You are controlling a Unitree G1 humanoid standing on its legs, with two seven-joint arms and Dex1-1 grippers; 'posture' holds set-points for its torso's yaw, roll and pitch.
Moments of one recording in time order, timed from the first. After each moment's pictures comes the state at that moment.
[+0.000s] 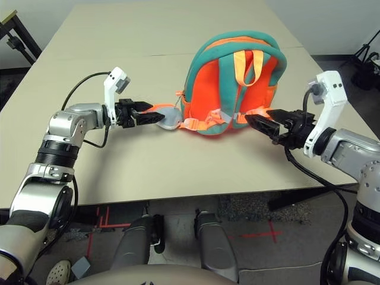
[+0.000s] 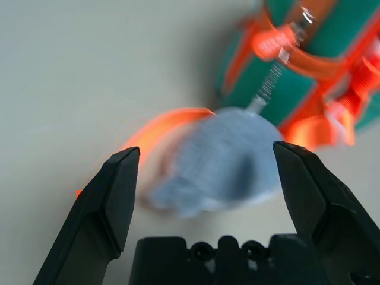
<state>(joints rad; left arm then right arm) -0.78 0.43 0.06 0.43 -0.31 0.66 -0.89 -0.25 -0.61 -0.51 -0.27 0.67 0.93 0.36</state>
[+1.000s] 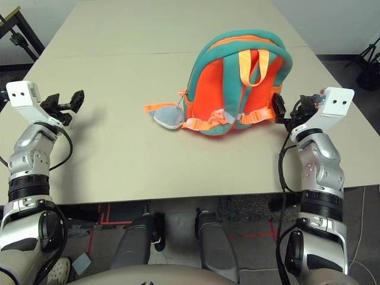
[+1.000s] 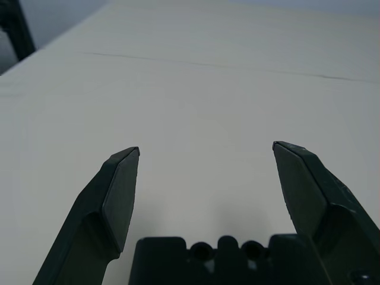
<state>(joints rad) -0.51 0.44 0.46 0.45 -0.32 0.16 -0.31 -0.41 -0.42 -0.41 0.33 0.37 0.11 0.35</state>
